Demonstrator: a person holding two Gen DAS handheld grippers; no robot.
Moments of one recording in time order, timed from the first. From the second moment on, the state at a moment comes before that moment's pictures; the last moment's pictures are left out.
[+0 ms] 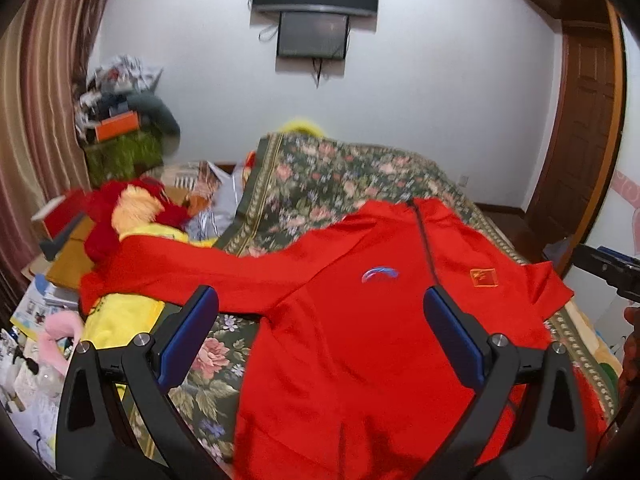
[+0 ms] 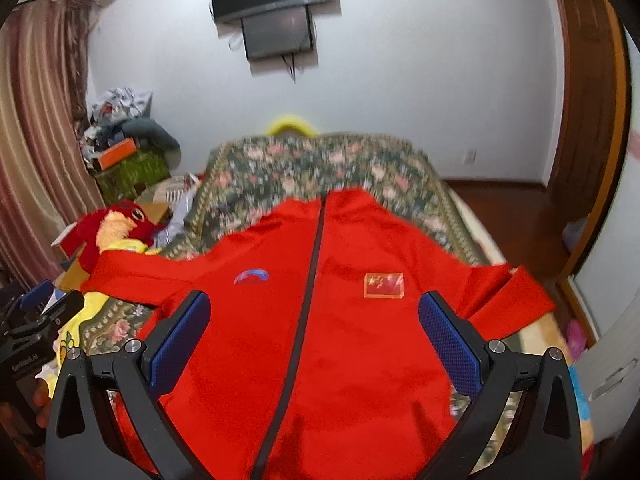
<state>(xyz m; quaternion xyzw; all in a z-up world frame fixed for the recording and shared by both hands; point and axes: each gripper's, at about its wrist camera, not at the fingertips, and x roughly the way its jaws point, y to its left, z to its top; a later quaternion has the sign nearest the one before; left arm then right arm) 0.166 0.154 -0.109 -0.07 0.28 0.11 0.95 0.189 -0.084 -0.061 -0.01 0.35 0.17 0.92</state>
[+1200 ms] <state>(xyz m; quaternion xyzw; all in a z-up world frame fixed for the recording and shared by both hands) 0.269 0.479 -0.265 -0.40 0.41 0.23 0.79 0.283 -0.085 -0.113 -0.01 0.44 0.11 0.89</state>
